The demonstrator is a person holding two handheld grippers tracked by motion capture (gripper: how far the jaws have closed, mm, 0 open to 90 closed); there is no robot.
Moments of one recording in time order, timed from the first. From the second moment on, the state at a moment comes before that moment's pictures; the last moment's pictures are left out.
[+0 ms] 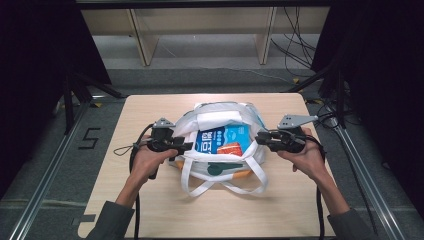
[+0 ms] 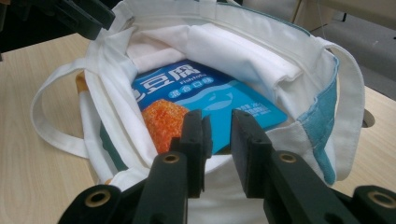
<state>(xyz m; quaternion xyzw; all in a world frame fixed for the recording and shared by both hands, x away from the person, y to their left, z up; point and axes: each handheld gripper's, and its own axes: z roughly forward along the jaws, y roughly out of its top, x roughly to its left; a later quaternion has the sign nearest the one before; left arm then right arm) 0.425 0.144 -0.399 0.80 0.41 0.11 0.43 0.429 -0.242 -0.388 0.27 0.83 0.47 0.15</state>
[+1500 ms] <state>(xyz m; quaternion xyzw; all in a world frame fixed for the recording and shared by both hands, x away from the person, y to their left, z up) 0.383 0.161 -0.401 0.77 0.41 0.11 0.47 0.404 -0.271 -0.390 0.32 0.81 0.46 0.18</state>
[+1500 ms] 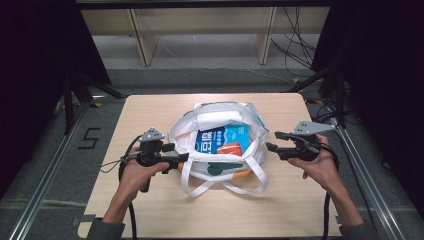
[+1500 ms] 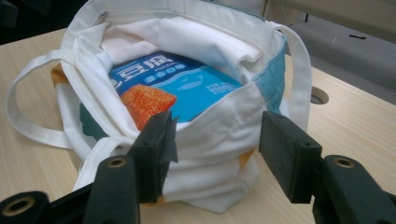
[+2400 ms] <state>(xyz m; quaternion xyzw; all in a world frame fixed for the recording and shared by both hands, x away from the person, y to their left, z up) 0.341 0.166 -0.424 0.77 0.40 0.13 0.48 0.377 -0.285 -0.409 0.33 0.81 0.44 0.20</state>
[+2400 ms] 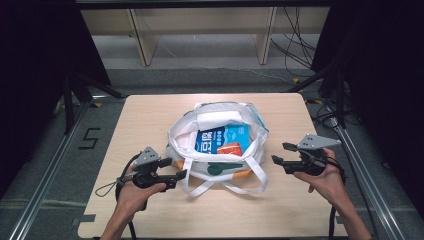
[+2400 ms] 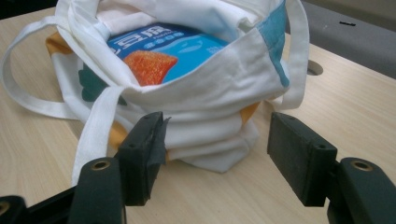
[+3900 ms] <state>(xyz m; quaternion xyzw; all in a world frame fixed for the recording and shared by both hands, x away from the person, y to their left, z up) 0.297 0.170 -0.465 0.78 0.40 0.12 0.47 0.335 -0.303 -0.452 0.34 0.83 0.40 0.18</state>
